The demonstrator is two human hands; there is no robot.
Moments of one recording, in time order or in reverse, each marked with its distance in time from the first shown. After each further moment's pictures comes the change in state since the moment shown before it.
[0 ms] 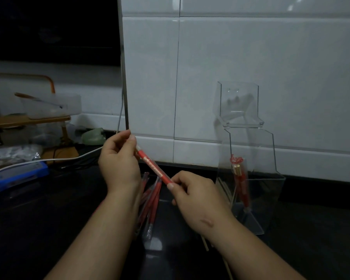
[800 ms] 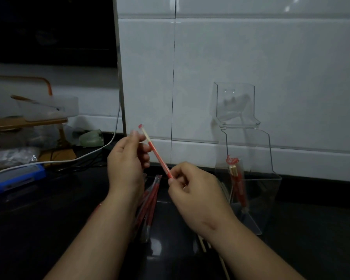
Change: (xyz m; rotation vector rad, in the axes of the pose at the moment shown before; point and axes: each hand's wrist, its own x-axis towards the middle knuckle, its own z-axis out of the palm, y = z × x) left_hand -0.005 0.001 0.004 -0.045 -0.264 -0.122; right_hand -0.005 -0.011 -0.012 0.144 0.150 -0.136
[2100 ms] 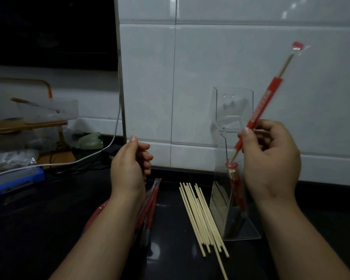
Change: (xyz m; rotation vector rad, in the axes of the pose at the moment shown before) left_hand -0.001 -0.004 -0.002 0.005 -0.014 -0.083; right_hand 0.027 0.019 -0.072 0.151 0.742 -0.053
